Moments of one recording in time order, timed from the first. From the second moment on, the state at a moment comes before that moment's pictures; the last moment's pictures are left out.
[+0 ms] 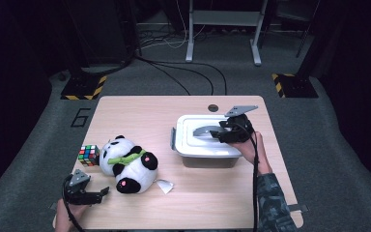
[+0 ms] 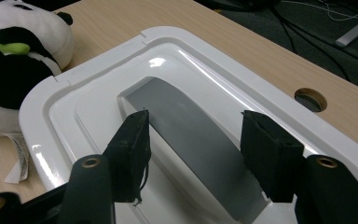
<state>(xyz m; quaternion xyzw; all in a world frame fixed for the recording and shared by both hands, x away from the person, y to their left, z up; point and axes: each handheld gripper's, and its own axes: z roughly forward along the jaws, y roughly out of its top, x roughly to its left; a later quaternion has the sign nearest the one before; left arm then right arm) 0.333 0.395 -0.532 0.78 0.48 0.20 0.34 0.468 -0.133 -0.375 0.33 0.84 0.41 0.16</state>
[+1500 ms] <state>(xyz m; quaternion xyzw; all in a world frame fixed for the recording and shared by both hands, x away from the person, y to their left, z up) 0.333 0.395 -0.531 0.78 0.48 0.20 0.34 0.440 -0.057 -0.386 0.40 0.82 0.39 0.17</state>
